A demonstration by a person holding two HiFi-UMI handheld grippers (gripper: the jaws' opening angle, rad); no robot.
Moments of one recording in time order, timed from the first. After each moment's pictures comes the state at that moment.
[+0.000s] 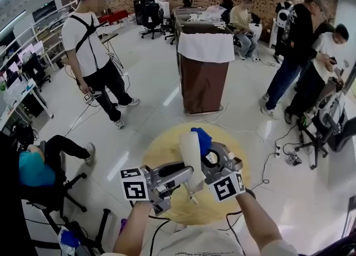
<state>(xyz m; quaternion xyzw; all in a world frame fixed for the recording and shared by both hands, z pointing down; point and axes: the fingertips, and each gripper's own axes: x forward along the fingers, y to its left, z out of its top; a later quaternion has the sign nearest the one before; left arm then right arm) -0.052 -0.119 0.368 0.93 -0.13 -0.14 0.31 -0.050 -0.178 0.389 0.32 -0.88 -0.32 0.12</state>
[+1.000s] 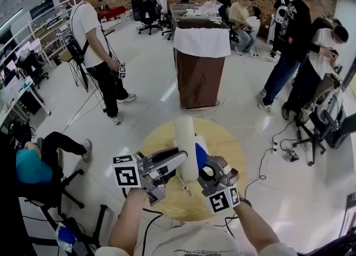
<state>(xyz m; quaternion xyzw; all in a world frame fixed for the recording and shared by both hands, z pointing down) -0.046 -0.136 0.347 0.92 -0.13 -0.16 0.32 -0.031 -0.133 0.443 0.31 -0.87 -0.34 0.15</state>
